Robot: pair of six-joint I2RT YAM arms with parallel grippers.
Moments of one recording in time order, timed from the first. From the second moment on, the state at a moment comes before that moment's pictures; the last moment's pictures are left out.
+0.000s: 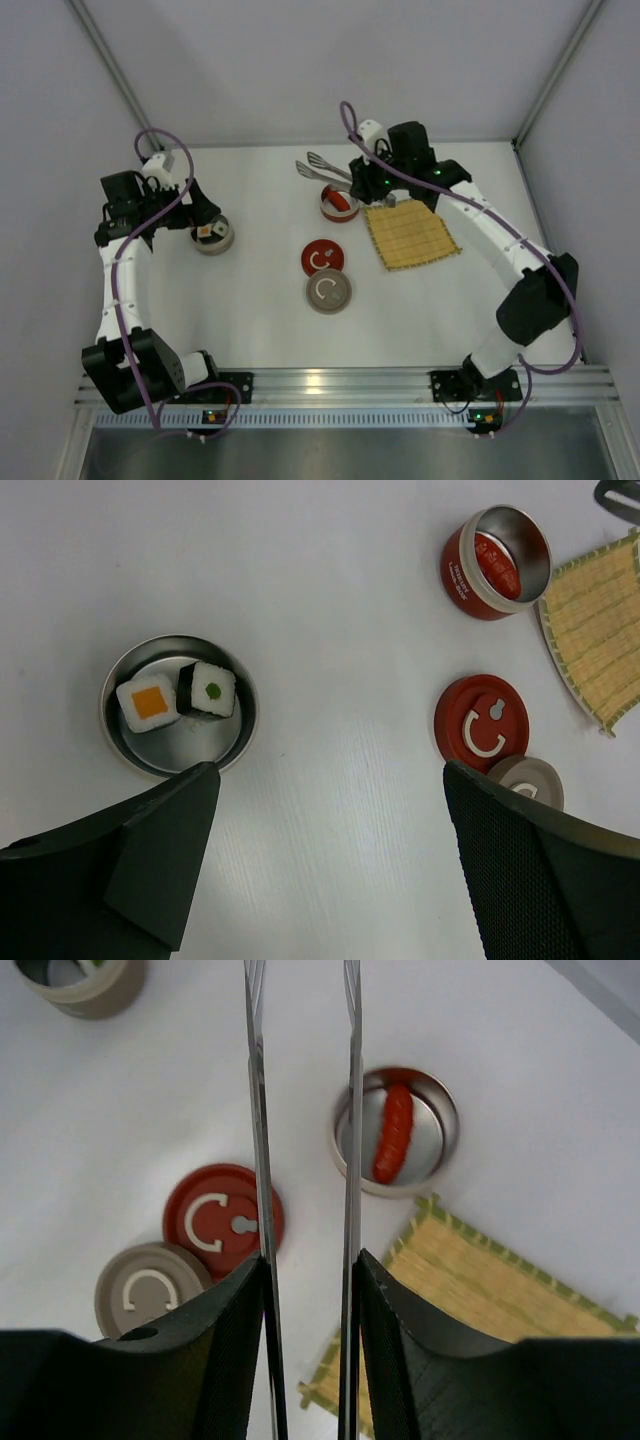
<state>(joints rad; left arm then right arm) 0.31 1.25 1.15 -0.55 0.65 0.02 0.56 1.65 1.62 -0.56 -0.29 -0.17</state>
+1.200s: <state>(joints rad) 0.21 1.27 1.12 -0.61 0.56 0.10 -0.35 1.69 1.18 -0.57 -0.24 -0.31</state>
